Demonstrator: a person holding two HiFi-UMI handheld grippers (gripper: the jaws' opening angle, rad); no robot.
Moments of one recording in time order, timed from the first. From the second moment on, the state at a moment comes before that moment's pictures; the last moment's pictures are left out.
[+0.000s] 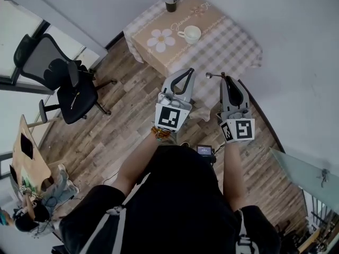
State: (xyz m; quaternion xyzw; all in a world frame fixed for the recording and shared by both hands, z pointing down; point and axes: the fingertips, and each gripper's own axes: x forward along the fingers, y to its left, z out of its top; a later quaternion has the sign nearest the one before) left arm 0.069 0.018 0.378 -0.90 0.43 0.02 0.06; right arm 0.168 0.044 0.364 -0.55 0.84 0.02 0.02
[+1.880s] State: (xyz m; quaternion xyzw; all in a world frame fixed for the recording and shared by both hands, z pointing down) left arm 0.061 -0.199 0.398 -0.90 0.42 0.03 0.04; right arm 0.168 -0.195 0.382 -0.57 0.82 0.04 -0.01
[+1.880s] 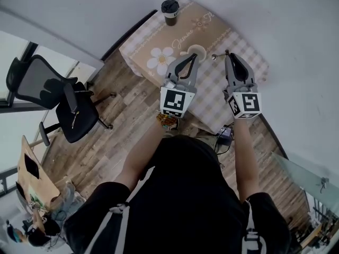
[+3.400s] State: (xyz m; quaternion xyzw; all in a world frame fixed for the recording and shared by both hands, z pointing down) left arm 0.018 -0.219 0.447 -0.89 0.46 -0.01 0.02; right arm 0.146 -0.289 0.514 -0.54 0.84 -0.04 -0.05
